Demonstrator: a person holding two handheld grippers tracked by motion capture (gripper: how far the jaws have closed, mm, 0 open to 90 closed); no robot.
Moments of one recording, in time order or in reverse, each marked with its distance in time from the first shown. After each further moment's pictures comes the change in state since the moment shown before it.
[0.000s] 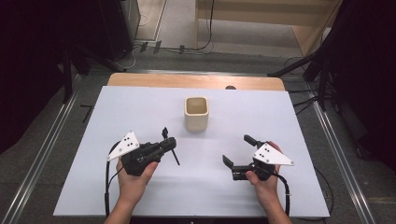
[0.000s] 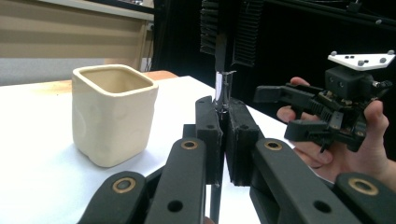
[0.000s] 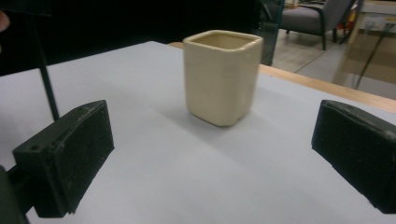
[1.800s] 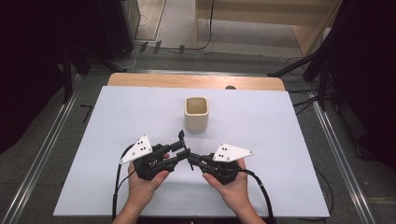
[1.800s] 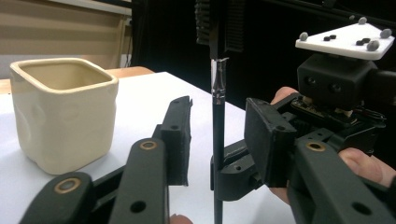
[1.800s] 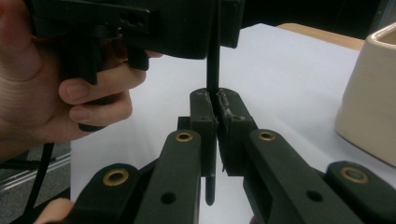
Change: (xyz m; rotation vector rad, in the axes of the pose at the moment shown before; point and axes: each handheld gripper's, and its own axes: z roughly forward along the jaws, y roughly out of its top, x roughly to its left) left arm -0.021 -0.007 0.021 0.018 -0.083 -0.005; right arm 0.073 0.029 0.057 0.116 0.392 0.014
